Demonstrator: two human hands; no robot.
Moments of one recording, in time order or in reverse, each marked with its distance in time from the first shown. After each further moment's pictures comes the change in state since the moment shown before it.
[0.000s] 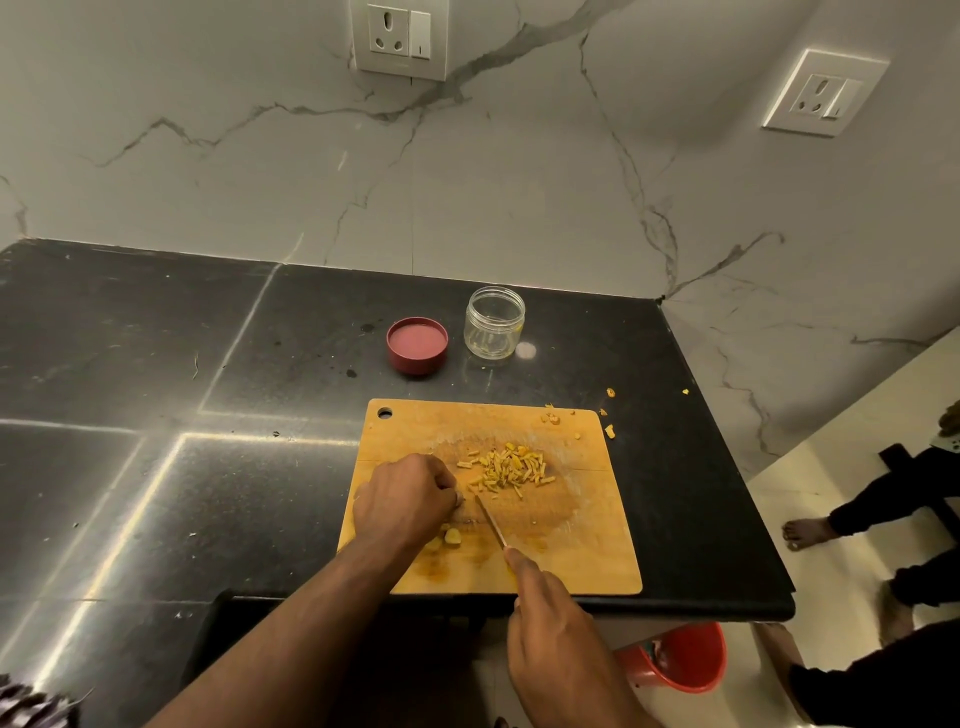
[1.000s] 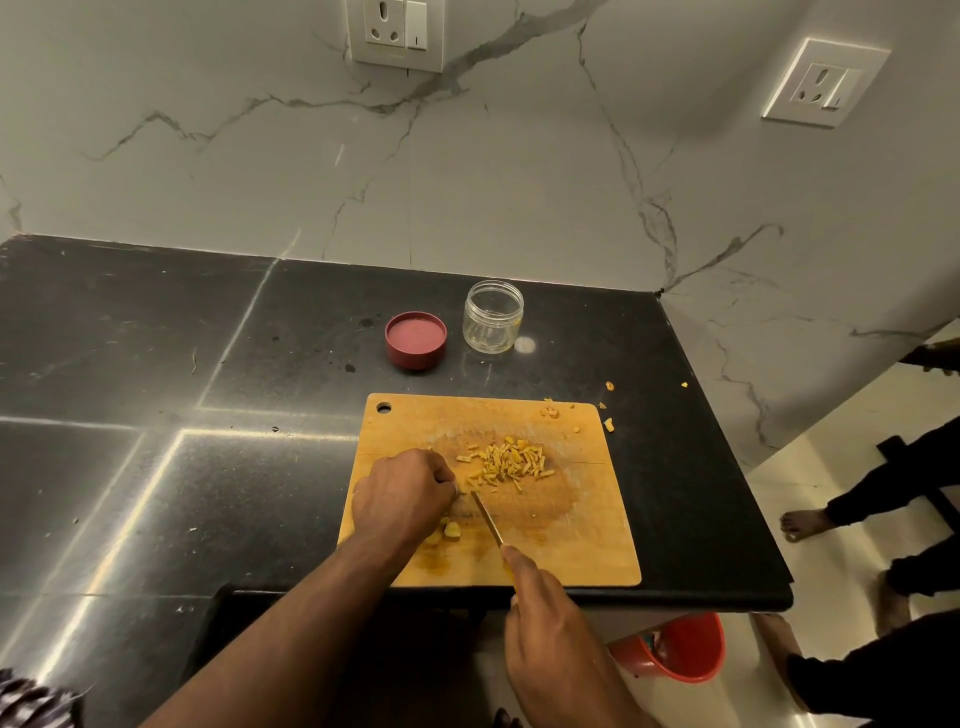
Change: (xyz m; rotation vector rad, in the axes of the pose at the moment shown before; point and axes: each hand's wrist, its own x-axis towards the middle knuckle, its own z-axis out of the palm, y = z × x) left_hand 0.001 -0.002 0.002 0.028 0.002 0.011; right_hand -0.003 0.001 0.006 0.050 0.009 0.001
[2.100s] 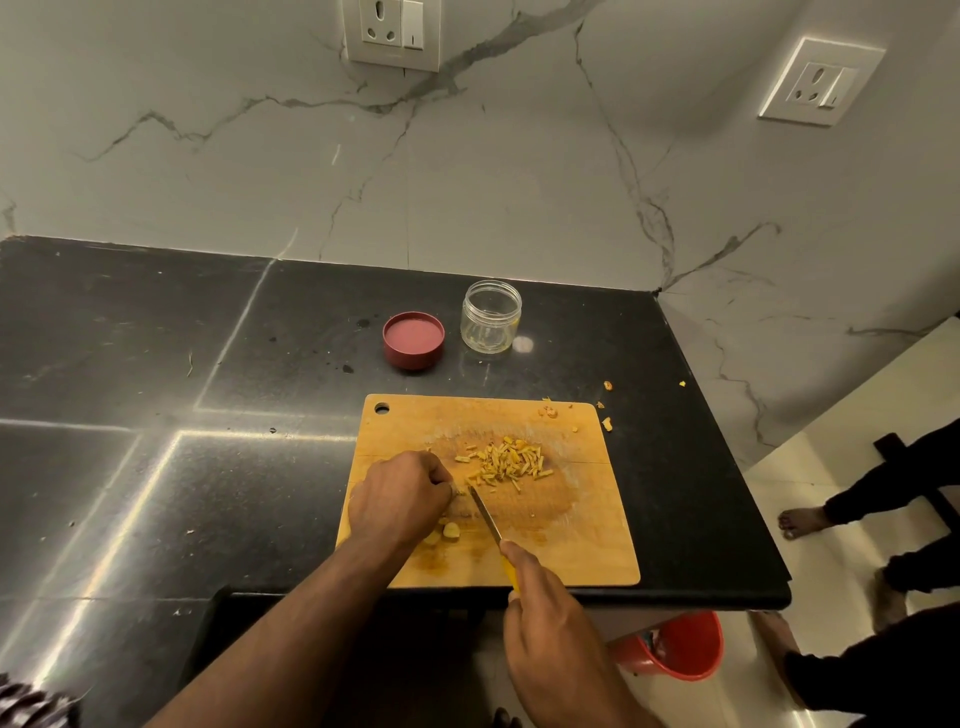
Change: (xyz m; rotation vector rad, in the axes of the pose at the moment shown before) left_hand 0.001 -0.004 0.002 -0.055 -0.005 -0.016; right_hand 0.003 0.000 -0.002 0.031 -0.008 0.025
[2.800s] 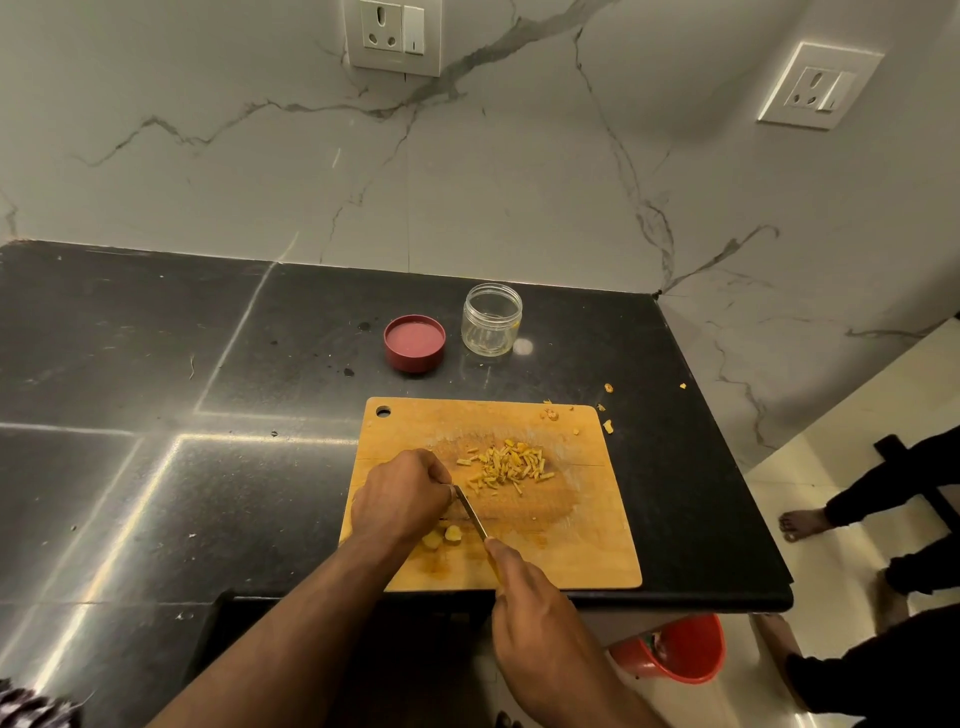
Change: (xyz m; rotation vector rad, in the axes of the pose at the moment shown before) left_hand 0.004 0.000 -0.001 -0.073 -0.018 -0.033; right_hand 0.012 -0.001 0.005 -0.016 -0.063 -0.056
